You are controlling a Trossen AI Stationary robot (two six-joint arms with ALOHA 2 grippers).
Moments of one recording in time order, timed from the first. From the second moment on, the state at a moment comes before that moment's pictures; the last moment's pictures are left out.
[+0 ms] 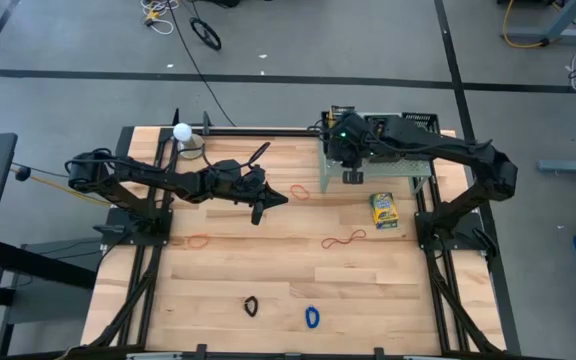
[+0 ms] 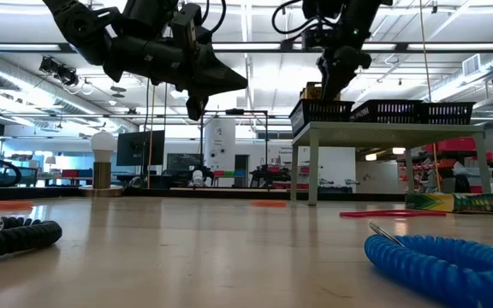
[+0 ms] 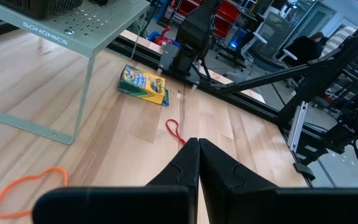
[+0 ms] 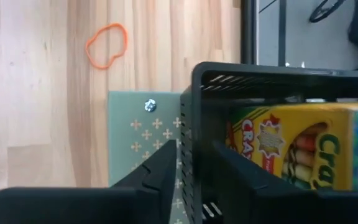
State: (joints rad) left arm 0.14 1.43 0.64 0.59 0.18 -0.37; right arm -0.37 1.52 1.43 -1.00 0.19 -0.48
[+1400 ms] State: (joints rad) left arm 0.14 1.43 0.64 0.58 0.18 -0.37; right arm -0.79 1.35 1.25 -0.90 -0.11 0.12
